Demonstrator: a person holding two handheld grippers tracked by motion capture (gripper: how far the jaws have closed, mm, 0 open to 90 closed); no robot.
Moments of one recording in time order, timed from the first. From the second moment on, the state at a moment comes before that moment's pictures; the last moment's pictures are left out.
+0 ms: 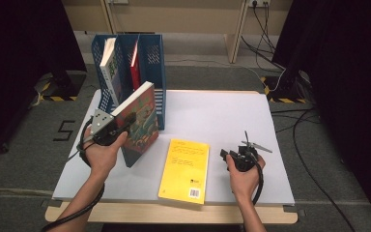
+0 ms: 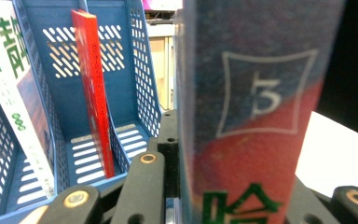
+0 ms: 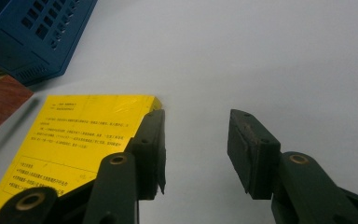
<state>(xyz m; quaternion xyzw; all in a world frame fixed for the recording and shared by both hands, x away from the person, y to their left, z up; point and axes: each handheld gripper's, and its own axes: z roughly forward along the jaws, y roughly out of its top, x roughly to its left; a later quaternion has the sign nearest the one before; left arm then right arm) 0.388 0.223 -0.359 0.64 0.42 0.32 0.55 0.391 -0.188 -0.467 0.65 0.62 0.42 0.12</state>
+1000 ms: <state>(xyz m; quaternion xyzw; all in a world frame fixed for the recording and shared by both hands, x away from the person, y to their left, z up) 0.398 0.229 -0.324 0.62 0.42 0.33 0.57 0.391 -0.188 -0.468 0.66 0.62 0.42 0.12</state>
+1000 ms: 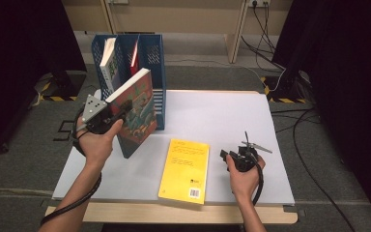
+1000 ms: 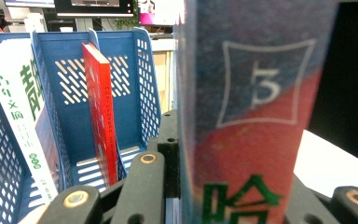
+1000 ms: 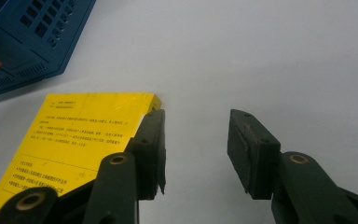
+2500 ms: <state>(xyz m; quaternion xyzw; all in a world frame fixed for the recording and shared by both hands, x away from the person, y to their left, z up) 0.431 0.223 -0.286 0.60 0.42 0.34 0.58 0.391 -0.190 -0.469 0.66 0.61 0.42 0.12</state>
